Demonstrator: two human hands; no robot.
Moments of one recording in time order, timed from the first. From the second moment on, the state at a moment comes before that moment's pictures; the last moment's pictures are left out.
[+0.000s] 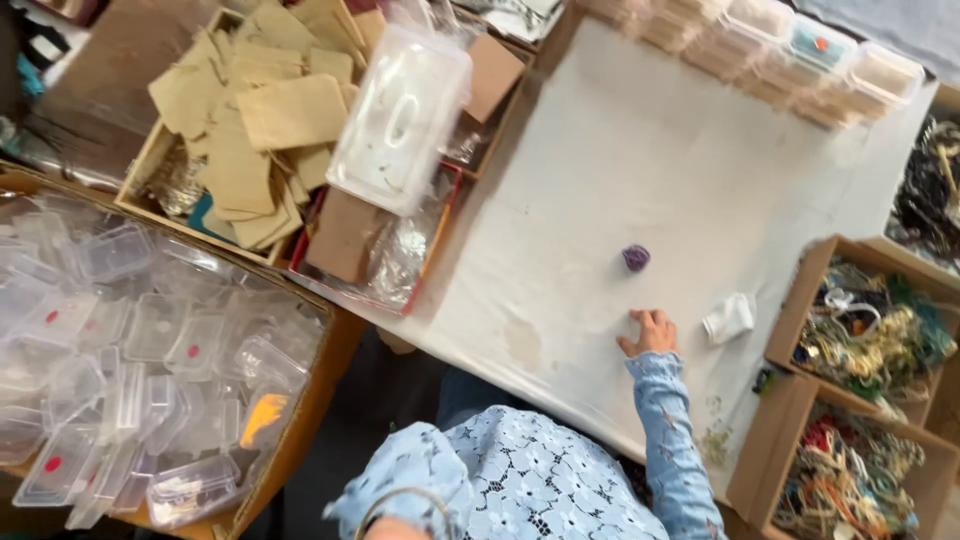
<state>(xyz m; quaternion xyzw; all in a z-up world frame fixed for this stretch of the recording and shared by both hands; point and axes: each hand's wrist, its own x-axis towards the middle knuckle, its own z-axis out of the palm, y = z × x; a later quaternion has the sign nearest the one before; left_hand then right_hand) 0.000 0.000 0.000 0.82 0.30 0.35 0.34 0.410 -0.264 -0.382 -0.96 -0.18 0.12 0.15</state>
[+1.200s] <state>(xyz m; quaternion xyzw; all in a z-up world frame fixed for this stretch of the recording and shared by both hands) 0.256 0.301 -0.151 0.91 0.16 0.32 -0.20 0.438 -0.186 -0.369 -0.98 0.02 0.17 0.03</state>
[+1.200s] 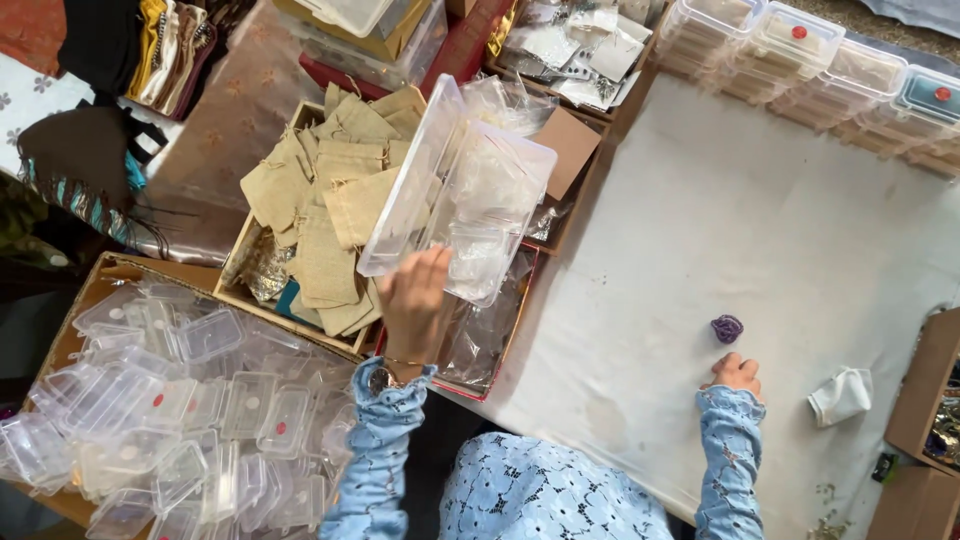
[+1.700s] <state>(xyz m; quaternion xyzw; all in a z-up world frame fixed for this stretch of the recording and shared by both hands) 0.272 0.261 -0.141 0.96 0.11 0.26 0.06 0.427 -0.180 -0.366 -0.99 0.02 0.14 0.05</state>
